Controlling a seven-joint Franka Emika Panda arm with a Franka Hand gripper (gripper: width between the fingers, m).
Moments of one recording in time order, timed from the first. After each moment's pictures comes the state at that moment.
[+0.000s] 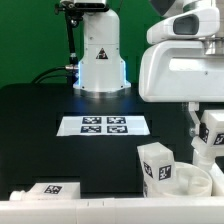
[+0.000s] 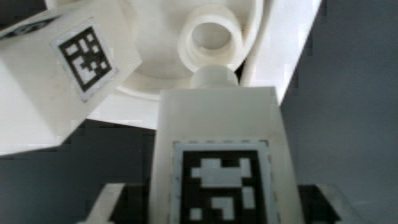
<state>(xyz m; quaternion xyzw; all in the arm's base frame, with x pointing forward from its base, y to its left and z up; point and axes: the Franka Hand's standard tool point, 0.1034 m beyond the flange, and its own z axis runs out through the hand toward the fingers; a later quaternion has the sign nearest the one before) 0.640 0.122 0.106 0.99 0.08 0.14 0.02</state>
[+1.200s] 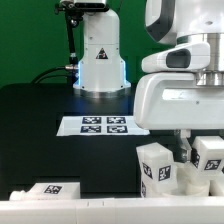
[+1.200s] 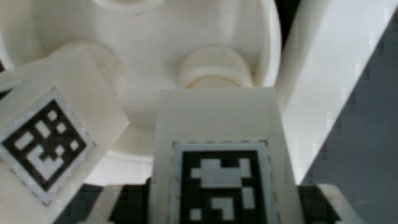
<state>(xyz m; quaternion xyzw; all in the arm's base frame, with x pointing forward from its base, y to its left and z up) 0.636 0.118 0.067 0.98 0.08 0.15 0.03</state>
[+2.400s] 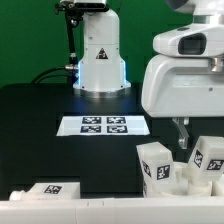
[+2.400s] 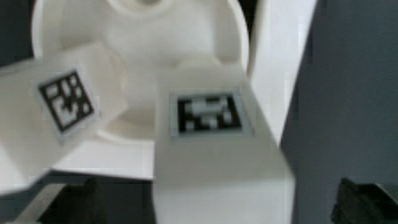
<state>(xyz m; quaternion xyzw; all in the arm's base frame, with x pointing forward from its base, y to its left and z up) 0.647 0.125 0.094 1.00 0.05 0.03 0.02</state>
